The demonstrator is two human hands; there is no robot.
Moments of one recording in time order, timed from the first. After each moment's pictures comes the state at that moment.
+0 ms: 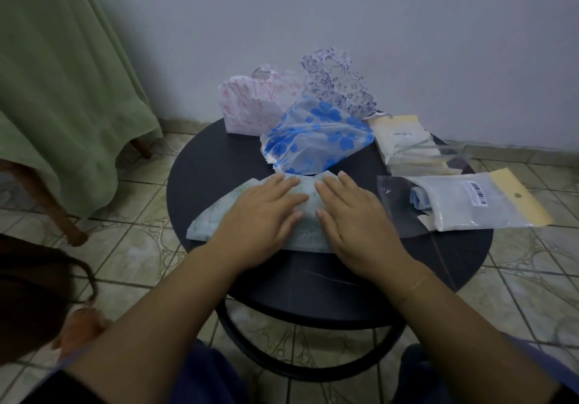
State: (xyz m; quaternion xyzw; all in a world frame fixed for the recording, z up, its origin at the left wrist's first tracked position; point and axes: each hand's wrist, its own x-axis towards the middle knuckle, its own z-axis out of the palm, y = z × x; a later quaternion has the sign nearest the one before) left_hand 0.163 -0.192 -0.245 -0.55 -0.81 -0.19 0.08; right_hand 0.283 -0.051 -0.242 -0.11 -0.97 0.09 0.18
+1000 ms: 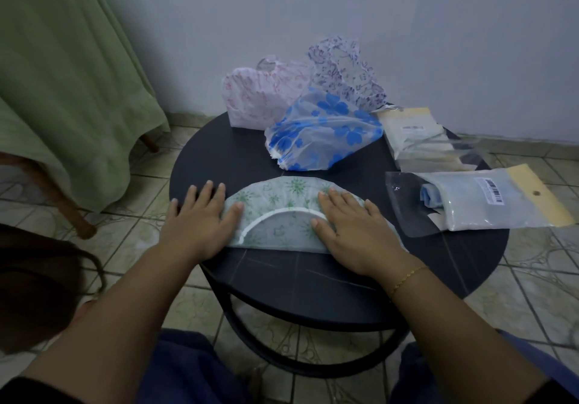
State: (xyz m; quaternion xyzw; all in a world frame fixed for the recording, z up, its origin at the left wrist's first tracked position) left_hand 0.119 -0.236 -0.264 -0.24 -0.96 -0.05 -0.11; right_hand 0.269 -0.042 -0.257 -0.18 -0.97 0.14 -0.06
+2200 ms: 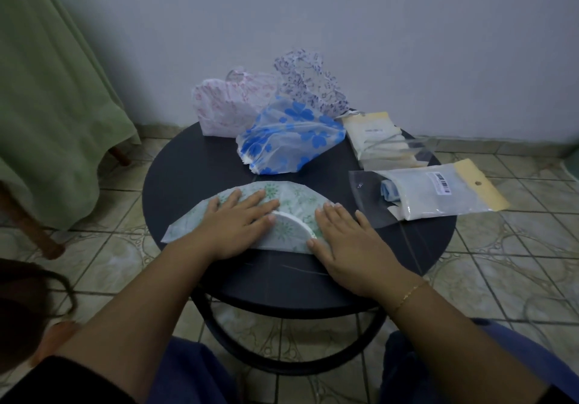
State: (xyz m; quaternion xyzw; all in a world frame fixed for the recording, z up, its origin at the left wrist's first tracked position) left_hand 0.151 -0.184 -0.254 -0.45 -0.88 -0.08 -0.16; right_hand 0.321 -0.040 -0.260 -0.17 -0.98 0.11 -0.03
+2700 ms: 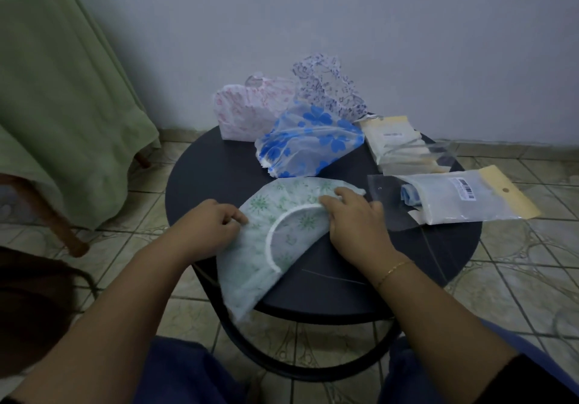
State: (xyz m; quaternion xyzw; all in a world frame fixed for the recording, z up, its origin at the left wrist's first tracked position) left_hand 0.130 -0.231 -0.230 -0.35 -0.91 -0.18 -0.14; right_hand 0.272 -0.034 -0.264 -0.22 -0.96 0.06 0.16
